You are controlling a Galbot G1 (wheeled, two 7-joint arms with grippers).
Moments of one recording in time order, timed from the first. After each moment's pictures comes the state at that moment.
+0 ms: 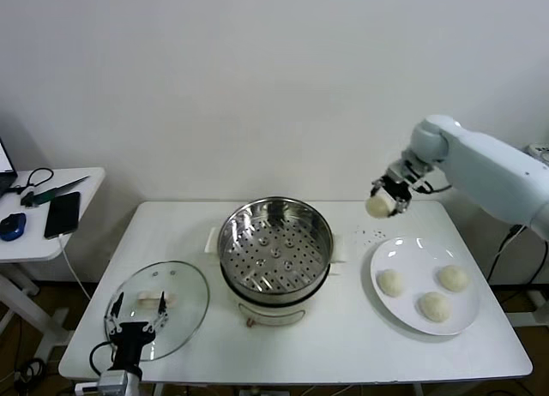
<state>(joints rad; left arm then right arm) 1.64 -1.50 -0.71 -1.90 0.05 -0.09 -0.04 0.53 0.99 -1.12 1.01 -0.12 0.42 -1.20</state>
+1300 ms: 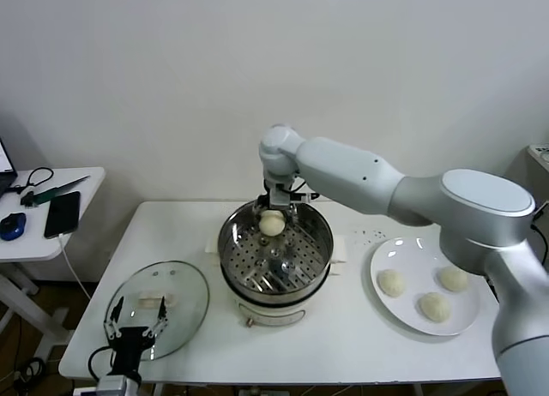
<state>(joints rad) 1.67 -1.49 -0.70 -1.93 0.04 -0.08 -0.05 0.40 1.42 -1.13 0.96 -0.42 0.67 -1.15</state>
